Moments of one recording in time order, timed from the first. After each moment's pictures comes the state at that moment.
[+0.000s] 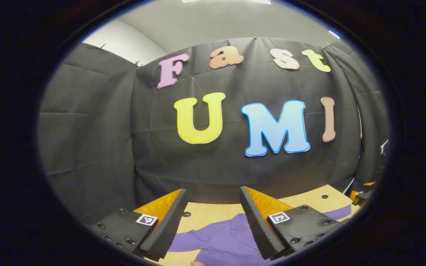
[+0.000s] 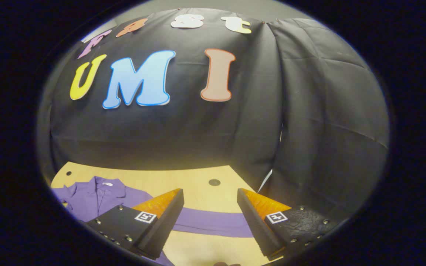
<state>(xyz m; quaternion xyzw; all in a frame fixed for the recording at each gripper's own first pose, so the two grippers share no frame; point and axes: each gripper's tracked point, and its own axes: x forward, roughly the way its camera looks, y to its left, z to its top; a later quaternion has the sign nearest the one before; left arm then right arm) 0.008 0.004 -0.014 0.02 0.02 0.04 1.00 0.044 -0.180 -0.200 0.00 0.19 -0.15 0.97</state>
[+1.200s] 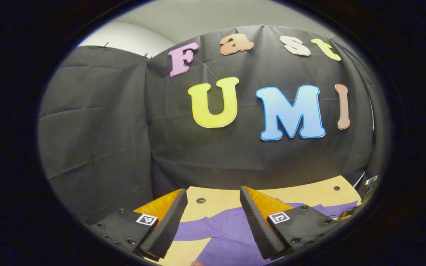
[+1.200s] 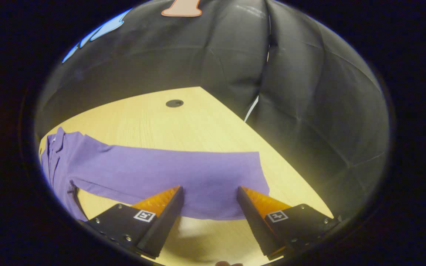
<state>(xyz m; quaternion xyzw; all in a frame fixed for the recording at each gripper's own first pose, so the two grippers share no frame) -0.009 0.022 -0.037 0.03 0.08 0.10 0.99 0.042 -0.257 -0.435 0.05 0.41 -0.20 0.89</state>
